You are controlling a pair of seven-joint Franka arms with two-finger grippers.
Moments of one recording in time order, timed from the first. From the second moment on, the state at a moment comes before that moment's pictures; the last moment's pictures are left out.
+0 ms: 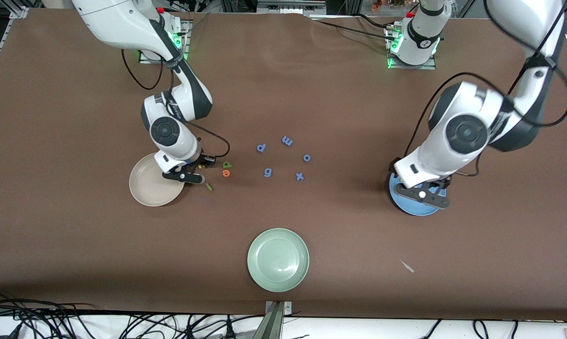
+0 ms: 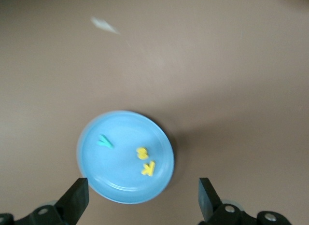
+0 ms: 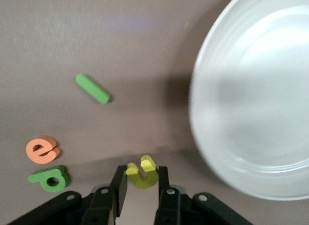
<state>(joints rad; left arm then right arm) 0.15 0.39 -0.49 -1.59 0.30 1.90 -0.10 0.39 0.48 0.00 -1.97 -0.01 2.33 0.50</state>
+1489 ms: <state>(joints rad) -0.04 -0.01 -0.08 -1.67 -0.01 1.68 -0.10 0.42 0.54 -0.03 -1.82 -0.01 2.29 0.45</state>
